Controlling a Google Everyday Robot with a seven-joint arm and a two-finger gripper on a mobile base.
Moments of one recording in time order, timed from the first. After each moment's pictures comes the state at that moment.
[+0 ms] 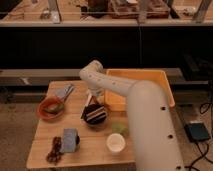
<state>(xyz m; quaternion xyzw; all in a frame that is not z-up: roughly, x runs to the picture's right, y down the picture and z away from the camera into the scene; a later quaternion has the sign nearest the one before) -0.036 0.049 0.928 -0.30 -0.02 -0.20 0.93</state>
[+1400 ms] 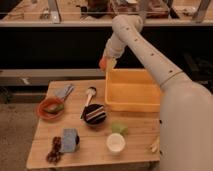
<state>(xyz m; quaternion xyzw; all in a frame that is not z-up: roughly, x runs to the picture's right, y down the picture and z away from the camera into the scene) 0.033 -0.153 0.786 -0.19 -0.18 -0.04 0.97</state>
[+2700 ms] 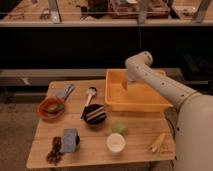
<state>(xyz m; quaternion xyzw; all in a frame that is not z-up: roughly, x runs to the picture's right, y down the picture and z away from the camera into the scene) 0.157 -0.046 0.909 -0.16 -0.03 -0.01 0.99</state>
